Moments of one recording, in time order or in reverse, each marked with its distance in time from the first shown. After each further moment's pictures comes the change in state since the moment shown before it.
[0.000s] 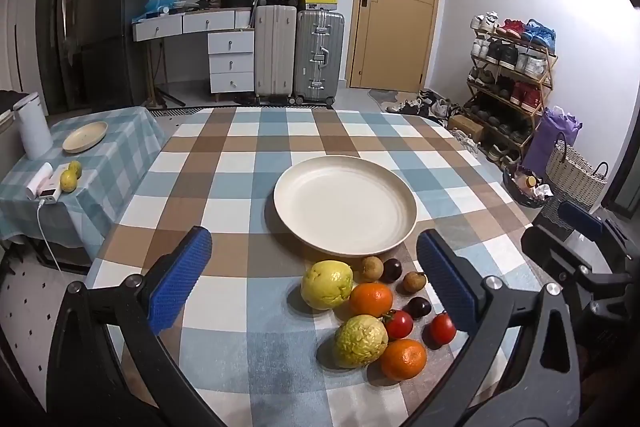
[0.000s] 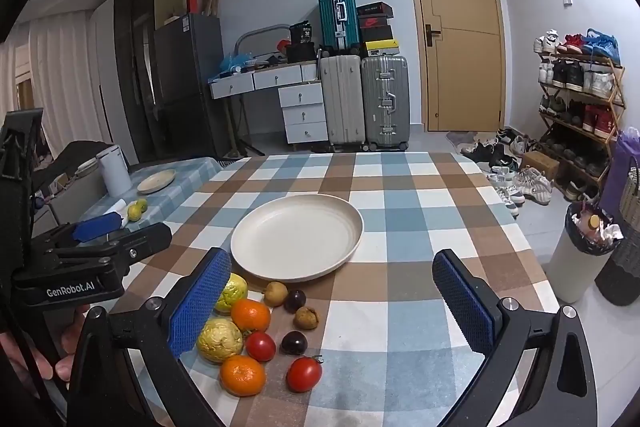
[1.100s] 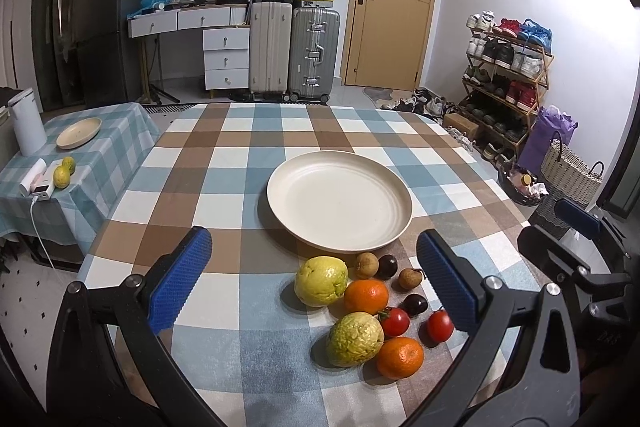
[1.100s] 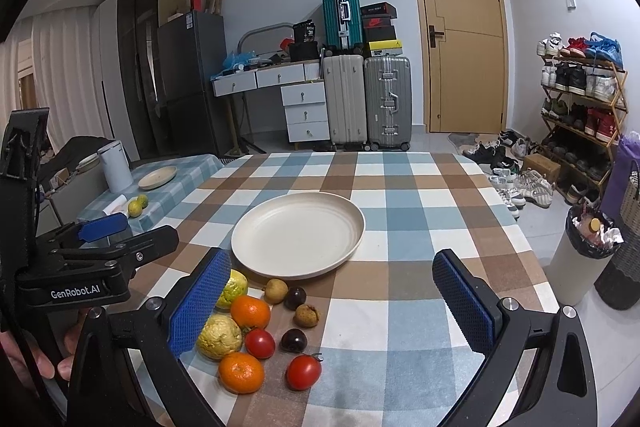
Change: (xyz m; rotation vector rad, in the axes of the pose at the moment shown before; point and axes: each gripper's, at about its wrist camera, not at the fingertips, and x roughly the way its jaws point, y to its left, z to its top) left arm 0.007 0.001 -0.005 -0.012 0.012 -0.021; right arm -0.001 0.001 0.001 -0.011 0.006 0.000
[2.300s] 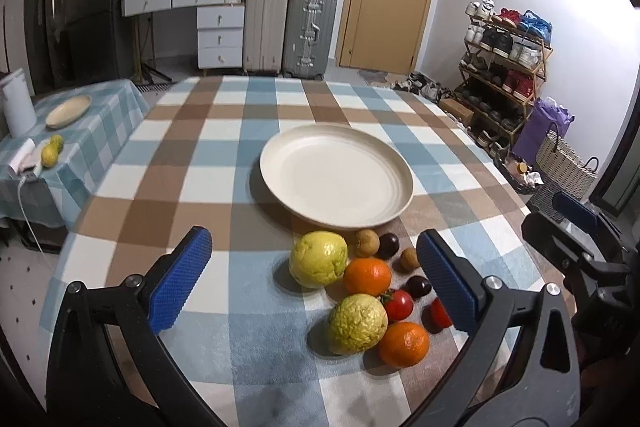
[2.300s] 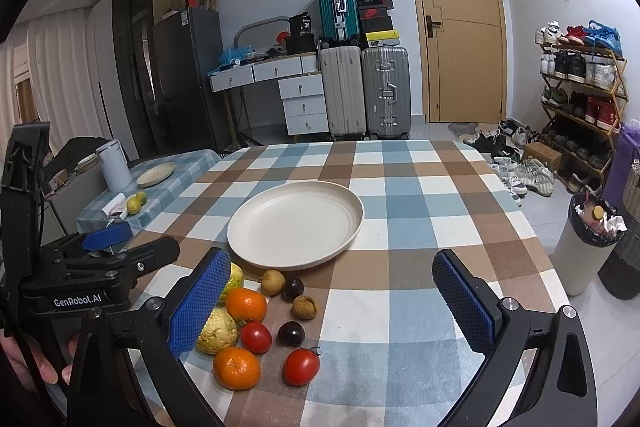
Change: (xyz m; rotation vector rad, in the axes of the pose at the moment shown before) left arm 0.030 0.004 -0.016 -0.024 0.091 -0.043; right arm 0.013 -0.006 -0.010 0.019 0.031 0.004
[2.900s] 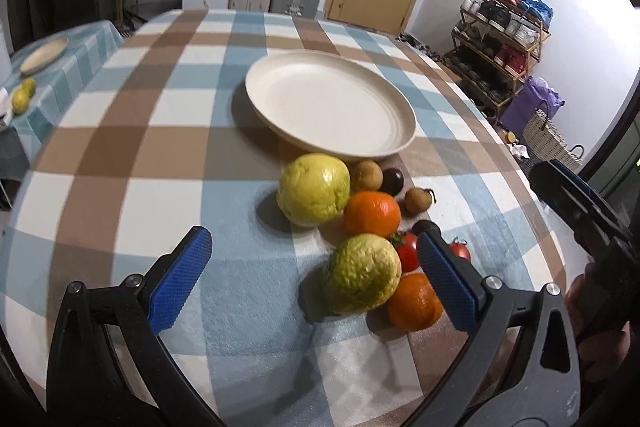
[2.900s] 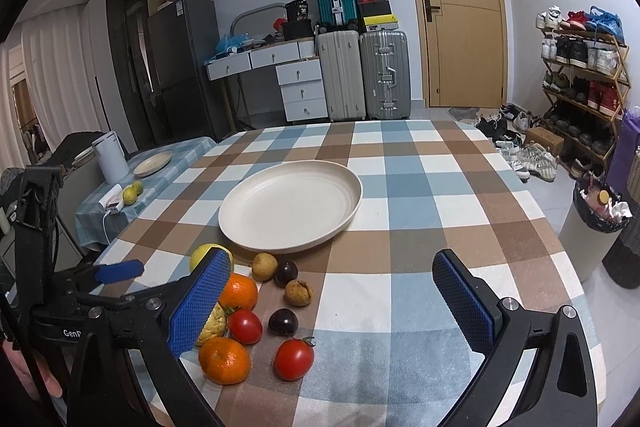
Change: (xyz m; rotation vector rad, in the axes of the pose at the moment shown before) left arm 0.047 0.013 -0.033 -0.065 0.185 -0.100; right arm 0.020 -0.003 -0.011 0.016 0.058 0.003
